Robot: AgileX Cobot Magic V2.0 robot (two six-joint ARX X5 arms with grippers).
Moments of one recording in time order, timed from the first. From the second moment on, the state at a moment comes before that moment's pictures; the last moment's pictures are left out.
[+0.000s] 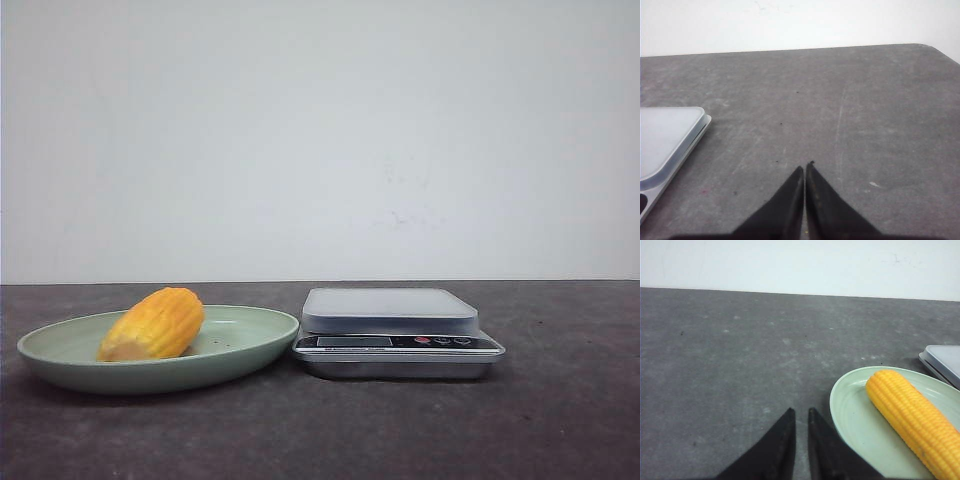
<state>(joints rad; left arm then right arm) 0.06 0.00 0.03 -0.17 0.26 -0.04 0.04 0.01 0.01 -0.17 -0.03 0.11</state>
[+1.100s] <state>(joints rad) 0.06 0.01 0.11 -0.14 0.40 -0.72 0.04 0.01 0.15 0.06 -0.28 0.40</state>
